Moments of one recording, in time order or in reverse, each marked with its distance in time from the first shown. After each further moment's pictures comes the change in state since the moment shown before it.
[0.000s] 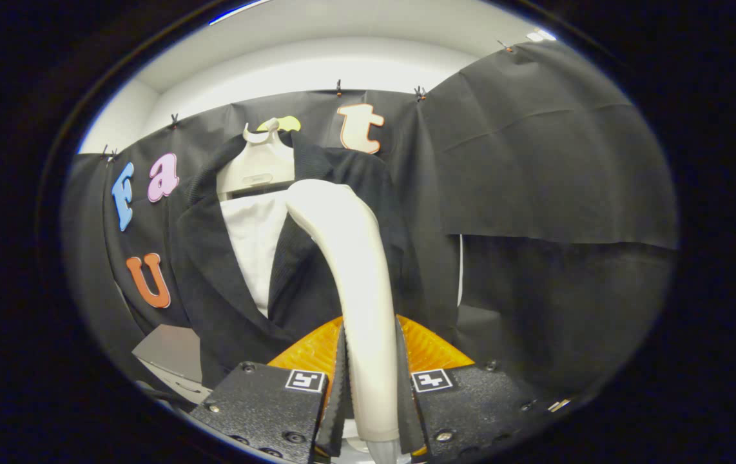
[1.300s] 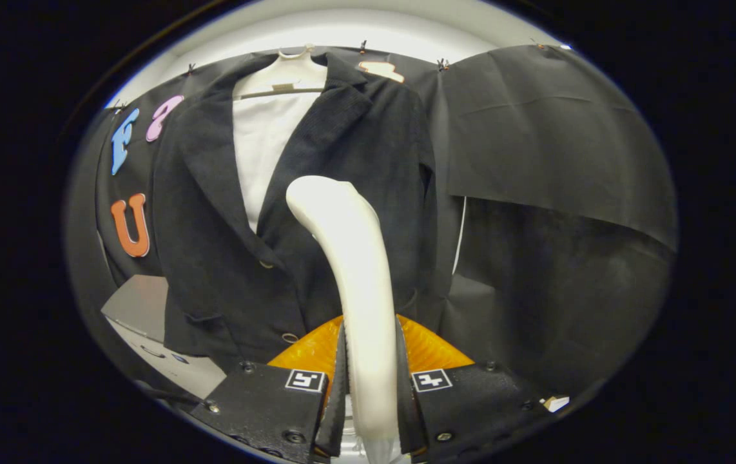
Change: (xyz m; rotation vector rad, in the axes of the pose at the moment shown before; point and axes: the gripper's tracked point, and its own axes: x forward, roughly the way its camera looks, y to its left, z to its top) arm 0.033 0.013 -0.113 -0.119 0.165 -0.067
